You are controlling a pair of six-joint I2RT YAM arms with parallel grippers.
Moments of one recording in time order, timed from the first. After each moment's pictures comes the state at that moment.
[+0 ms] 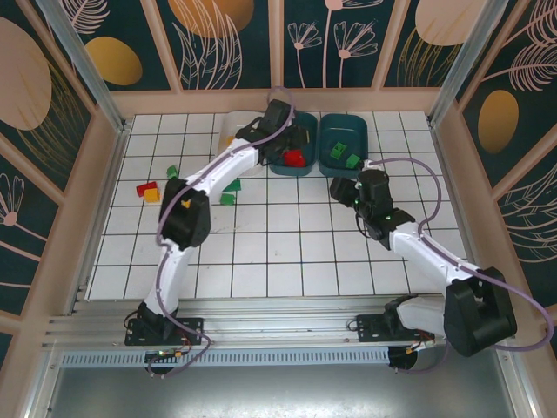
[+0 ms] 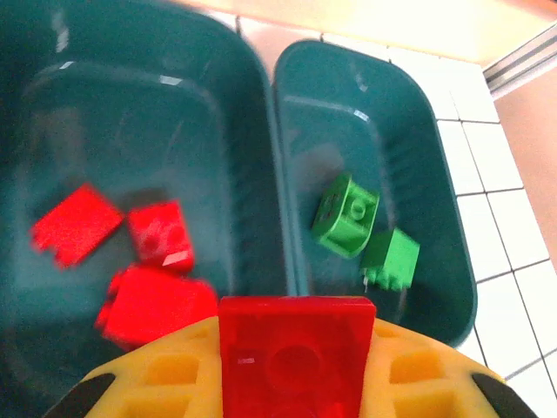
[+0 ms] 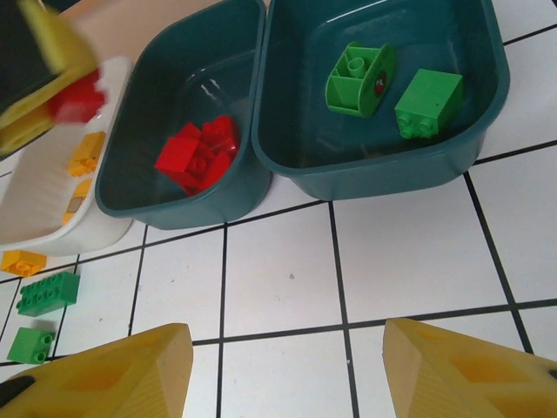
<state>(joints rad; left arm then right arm) -0.59 2.35 2.19 -0.50 0.08 -0.61 0.39 1.20 0.68 -0.02 0.08 0.55</state>
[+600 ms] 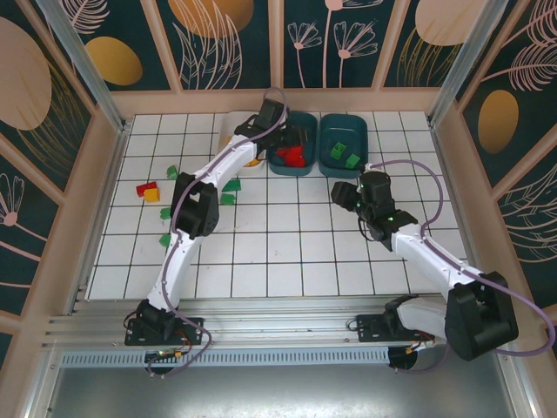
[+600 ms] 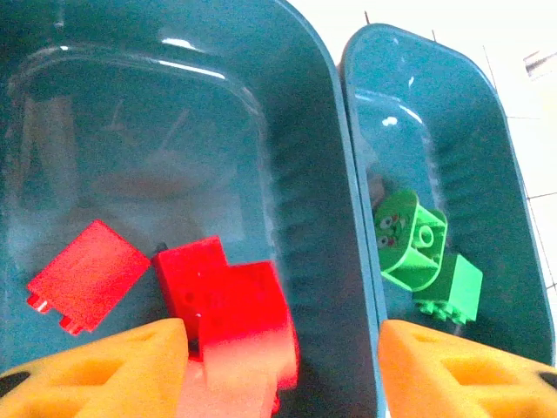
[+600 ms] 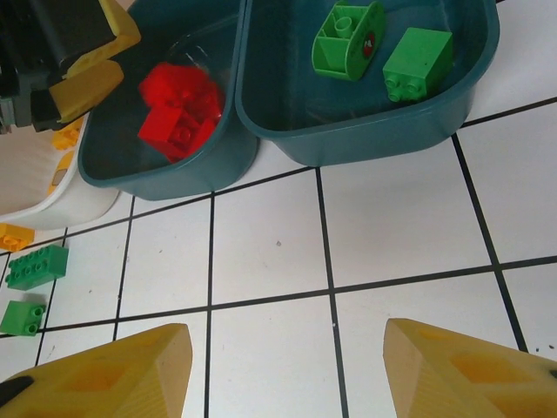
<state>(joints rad) -0.52 2.51 2.33 -0.53 0.20 -0.59 0.39 1.17 0.68 -0.10 0.05 0.55</state>
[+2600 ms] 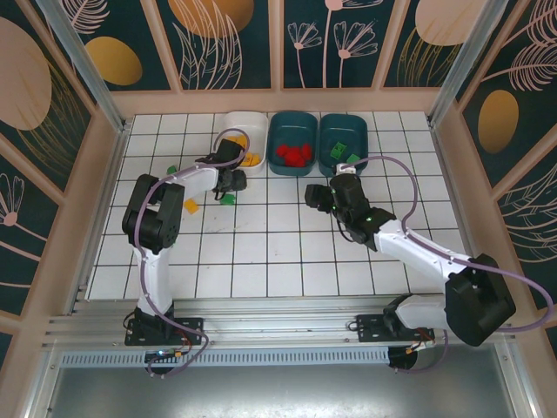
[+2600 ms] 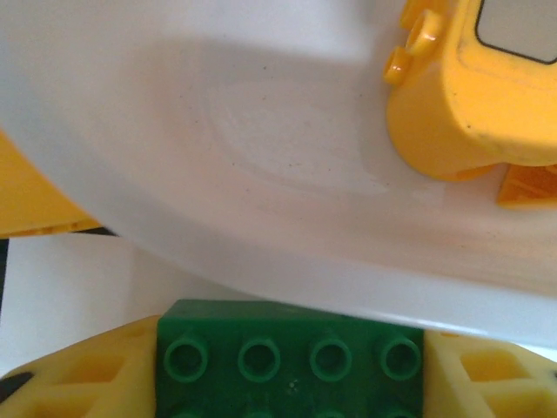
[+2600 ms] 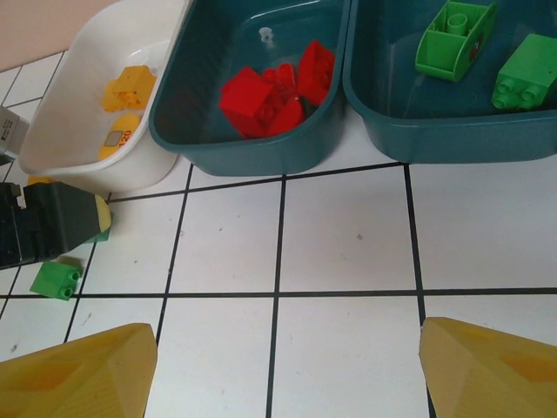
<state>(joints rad) -0.37 2.08 1.40 -0.40 -0.15 -0.46 0.62 1.26 0.75 -0.08 0.21 0.55</state>
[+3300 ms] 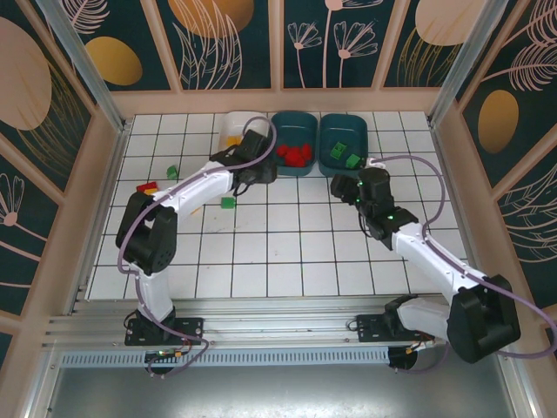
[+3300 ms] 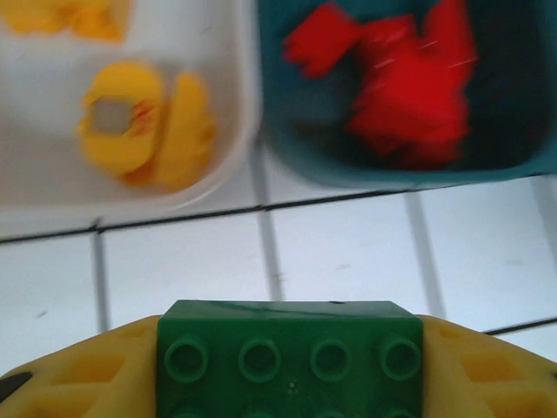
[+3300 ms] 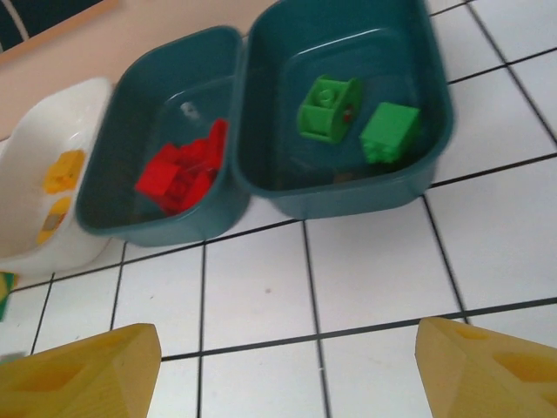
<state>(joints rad) -0.60 1.92 1.55 -0.52 -0.13 -0.46 0.39 1.15 0.72 -0.10 0.18 0.52</state>
